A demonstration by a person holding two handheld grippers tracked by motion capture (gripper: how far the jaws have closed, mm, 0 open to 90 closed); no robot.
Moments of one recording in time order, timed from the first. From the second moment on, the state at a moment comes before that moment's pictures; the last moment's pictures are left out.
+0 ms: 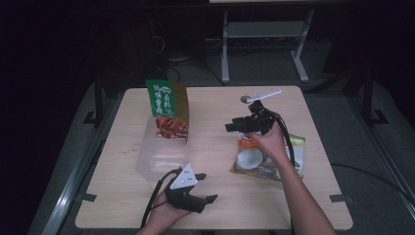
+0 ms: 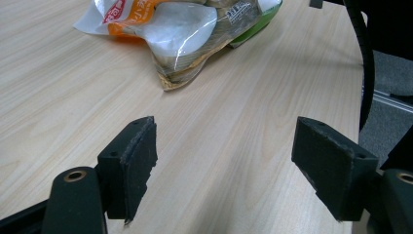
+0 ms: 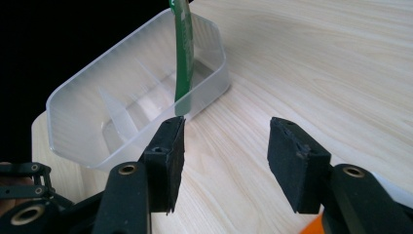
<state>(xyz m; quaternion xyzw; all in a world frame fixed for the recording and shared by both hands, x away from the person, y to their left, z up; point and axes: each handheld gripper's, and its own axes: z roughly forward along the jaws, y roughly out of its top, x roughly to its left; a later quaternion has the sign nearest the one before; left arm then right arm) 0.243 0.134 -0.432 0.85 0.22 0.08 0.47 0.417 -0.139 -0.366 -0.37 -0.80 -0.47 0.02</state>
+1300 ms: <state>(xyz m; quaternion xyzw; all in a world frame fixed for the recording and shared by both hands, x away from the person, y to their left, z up) 0.243 0.132 -0.433 0.86 0.21 0.08 0.46 0.374 -0.231 -0.380 -0.45 -0.80 -0.40 0.00</state>
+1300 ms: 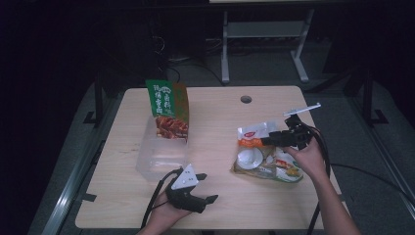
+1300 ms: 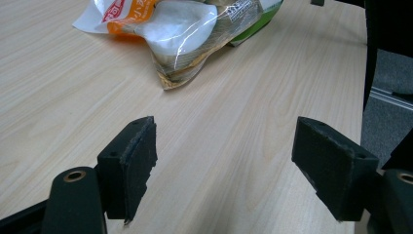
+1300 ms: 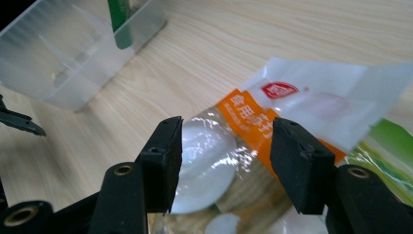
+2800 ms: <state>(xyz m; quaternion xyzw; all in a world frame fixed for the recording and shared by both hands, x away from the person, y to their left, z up) 0.251 0.120 -0.439 0.85 0.23 0.06 0.47 0.384 -0.230 -0.414 -0.46 -0.79 -0.42 0.03</state>
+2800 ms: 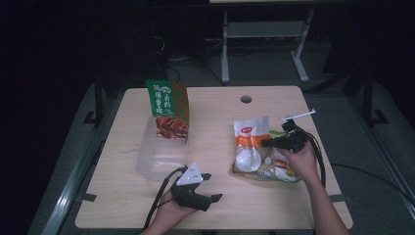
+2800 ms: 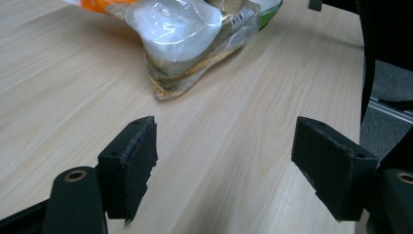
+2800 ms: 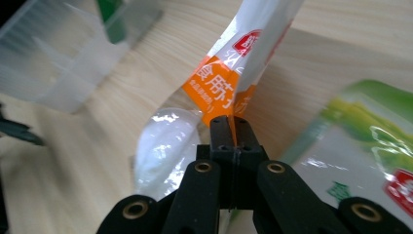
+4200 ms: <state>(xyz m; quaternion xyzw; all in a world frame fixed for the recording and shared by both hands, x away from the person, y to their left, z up) 0.322 0.065 -0.446 0.81 0.29 -0.01 0.51 0.323 -0.219 -0.386 -0.31 -0.81 -0.50 0.02</state>
